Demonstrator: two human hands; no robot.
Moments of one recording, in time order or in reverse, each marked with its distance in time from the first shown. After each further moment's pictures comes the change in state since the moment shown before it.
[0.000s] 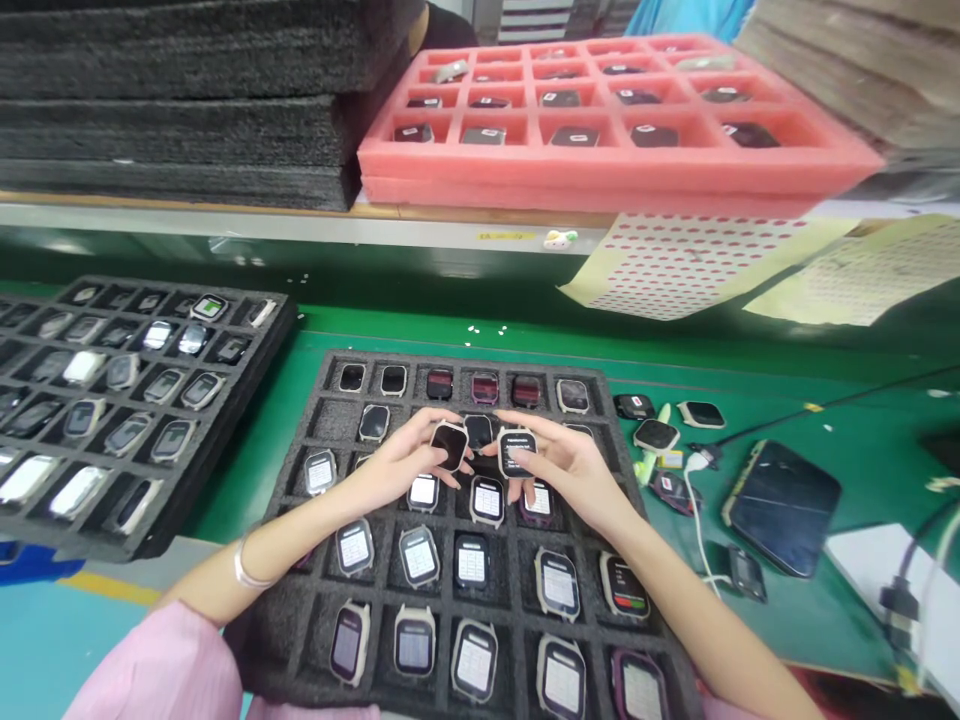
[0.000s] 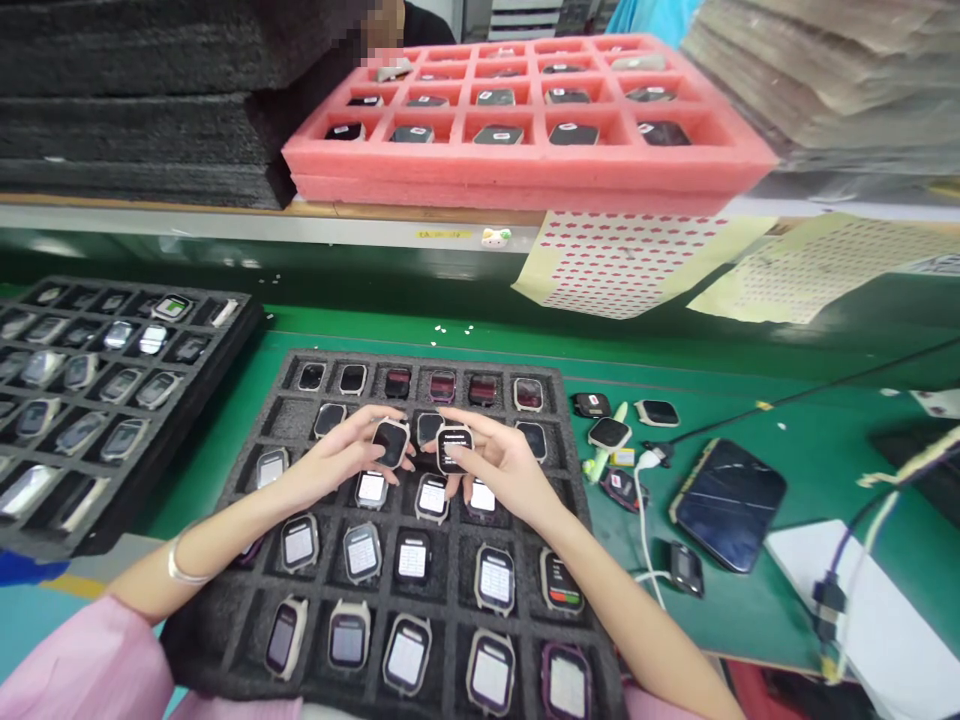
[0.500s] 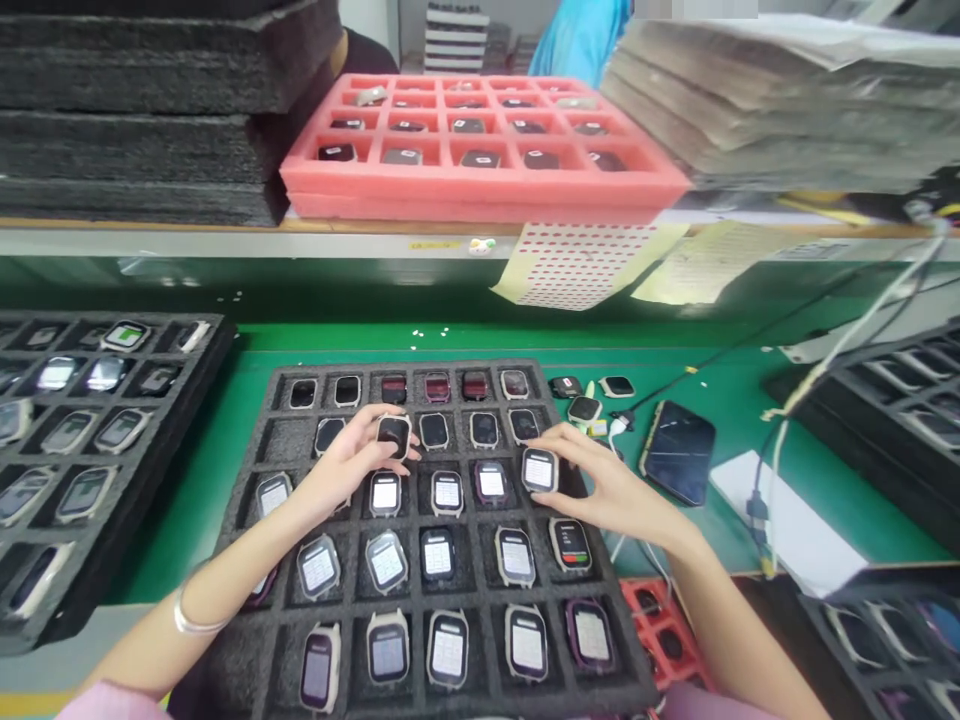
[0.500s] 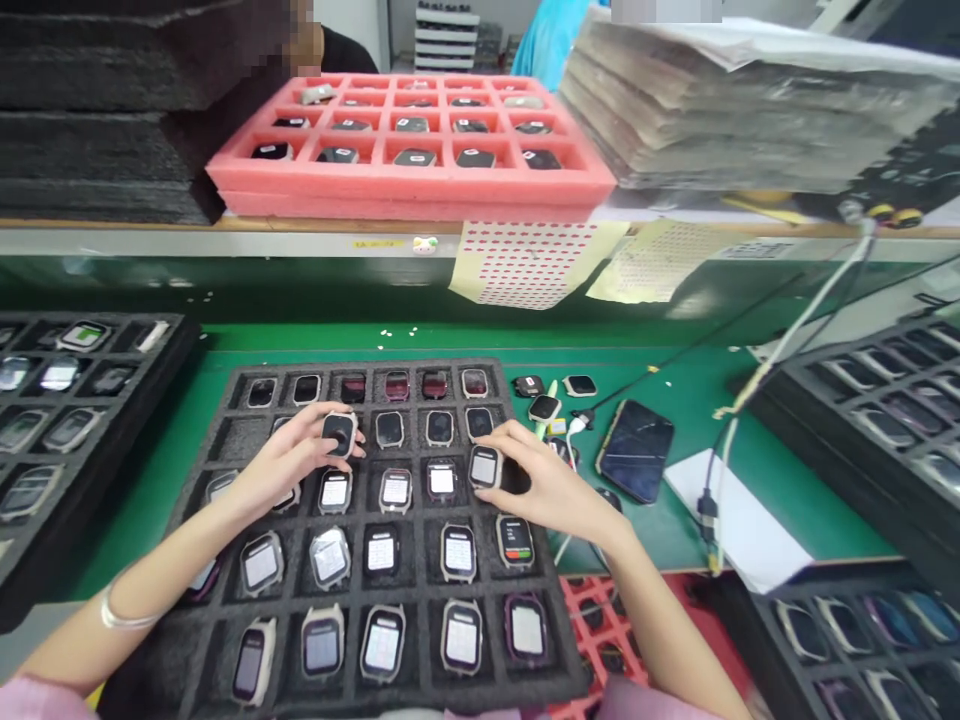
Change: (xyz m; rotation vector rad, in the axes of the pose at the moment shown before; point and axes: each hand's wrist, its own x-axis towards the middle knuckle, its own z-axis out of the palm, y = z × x) left_hand -0.001 0.004 -0.001 0.003 0.136 -0.017; right_hand -0.074 -0.013 -0.058 -1.000 0.036 -0.092
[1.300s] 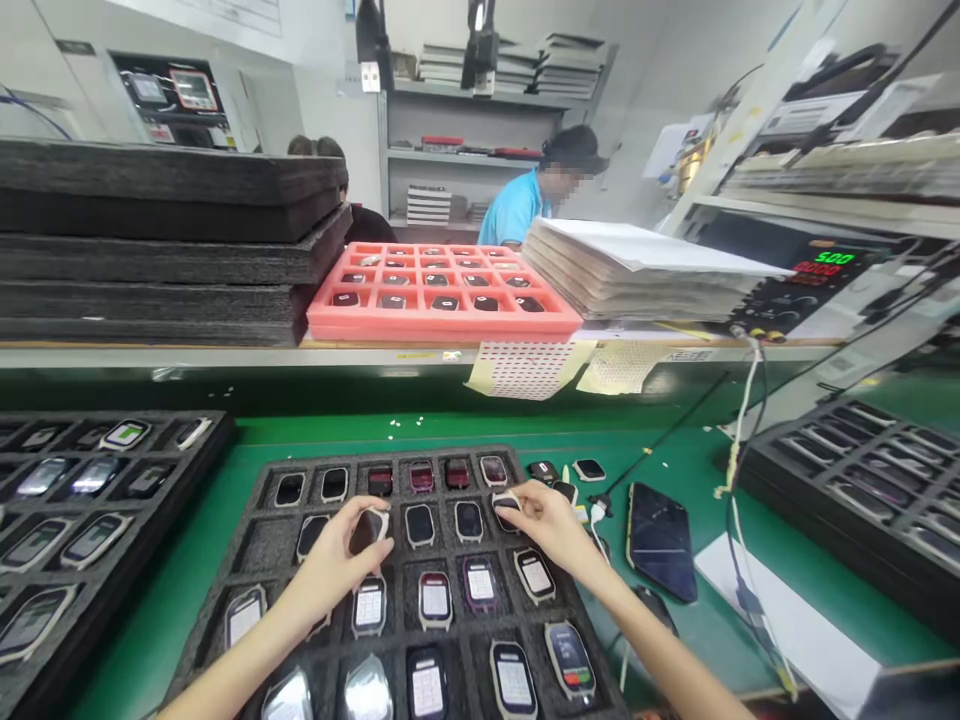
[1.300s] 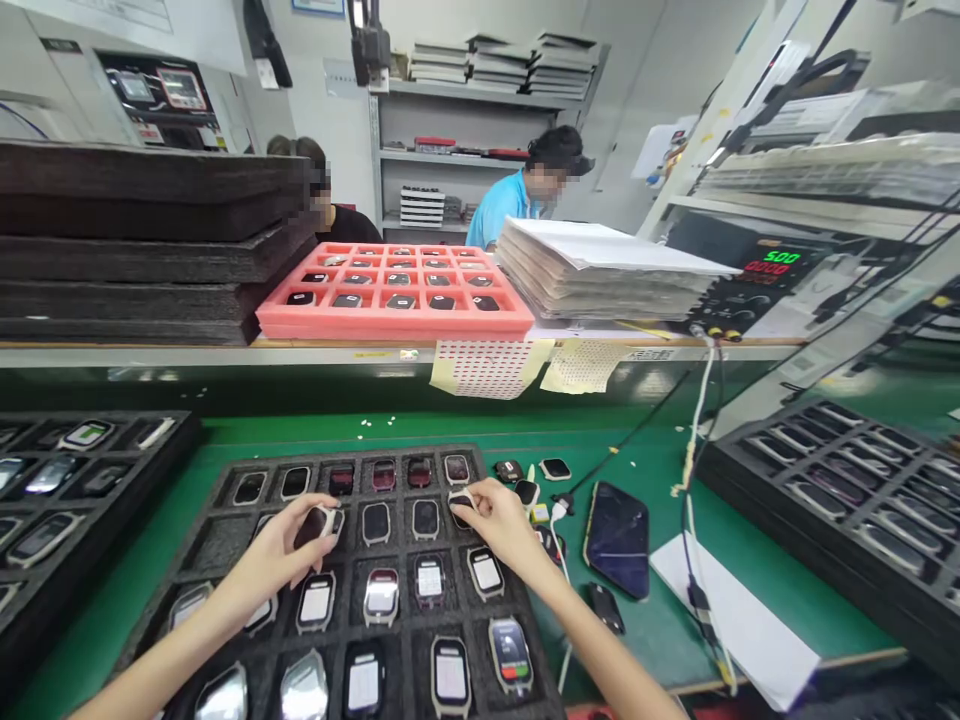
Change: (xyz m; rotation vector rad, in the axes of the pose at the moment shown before) left_hand 0.007 -0.014 0.004 0.332 0.076 0.147; right_hand 0.040 0.028 0.006 -0.121 0.413 0.127
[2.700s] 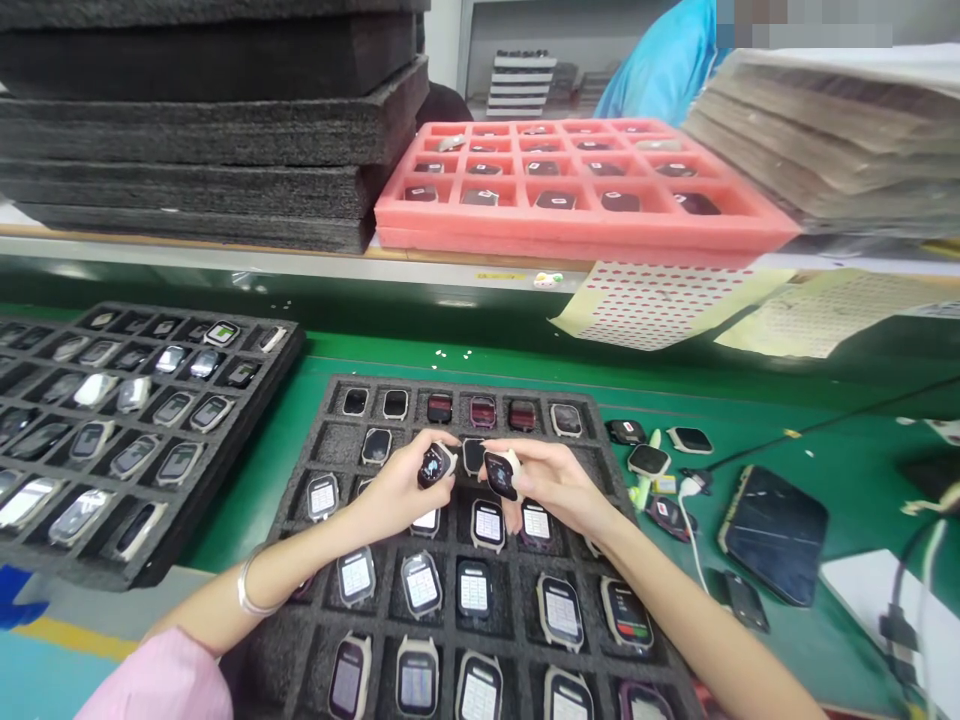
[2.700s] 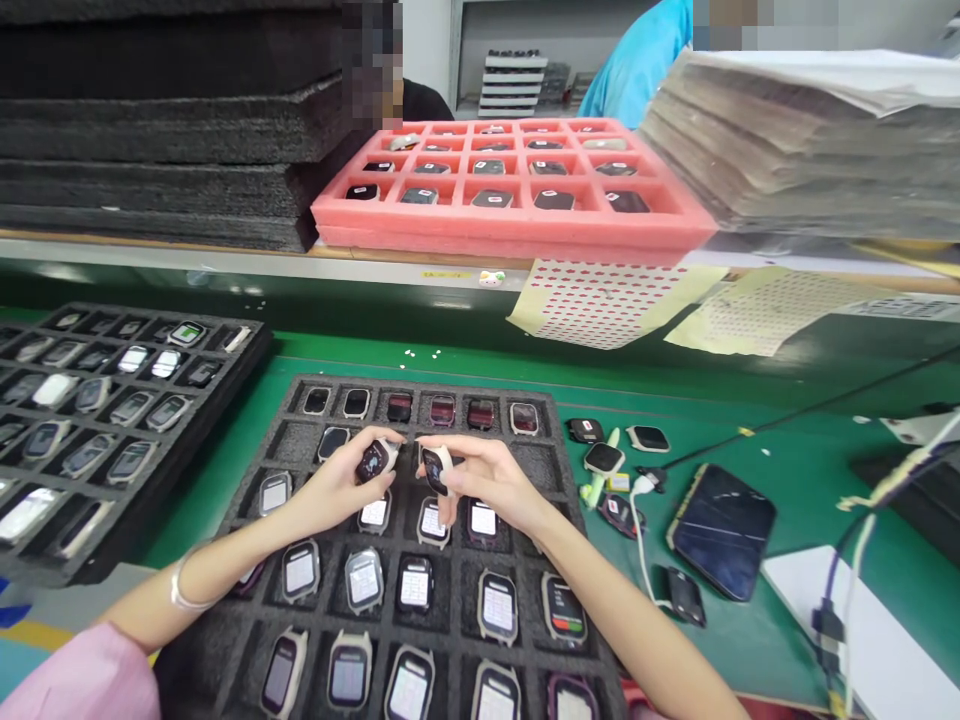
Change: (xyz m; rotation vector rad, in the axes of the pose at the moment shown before) left_hand -0.004 0.013 -0.009 0.337 -0.082 0.189; right_hand 0.023 -0.069 0.048 1.313 -0.689 -0.017
